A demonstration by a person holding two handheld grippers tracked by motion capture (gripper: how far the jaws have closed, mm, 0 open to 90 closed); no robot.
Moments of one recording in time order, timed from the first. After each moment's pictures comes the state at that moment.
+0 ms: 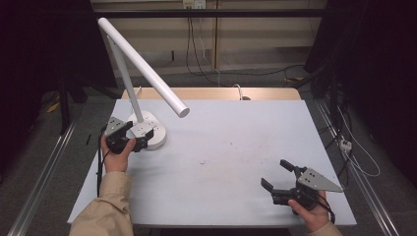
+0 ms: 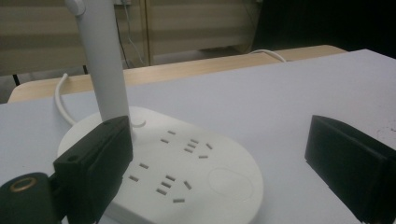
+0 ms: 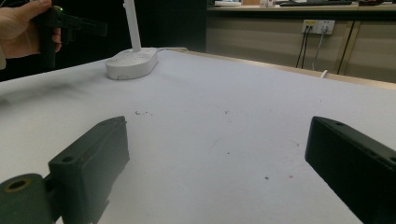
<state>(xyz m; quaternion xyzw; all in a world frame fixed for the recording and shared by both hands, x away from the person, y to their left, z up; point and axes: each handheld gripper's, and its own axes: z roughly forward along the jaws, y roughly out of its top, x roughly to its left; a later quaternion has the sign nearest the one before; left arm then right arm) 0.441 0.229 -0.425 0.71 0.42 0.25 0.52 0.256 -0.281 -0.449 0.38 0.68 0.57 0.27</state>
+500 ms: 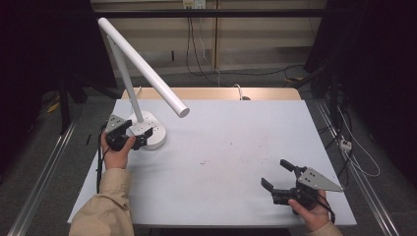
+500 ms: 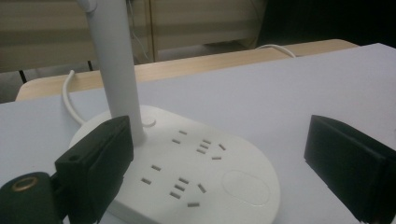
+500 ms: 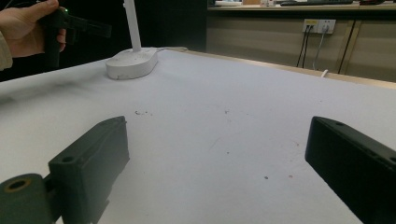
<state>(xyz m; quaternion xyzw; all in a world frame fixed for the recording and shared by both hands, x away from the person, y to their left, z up) 0.450 0.231 -0.425 0.71 0.42 0.25 0.51 0.257 -0.282 -0.449 0.38 0.68 0.57 0.27</state>
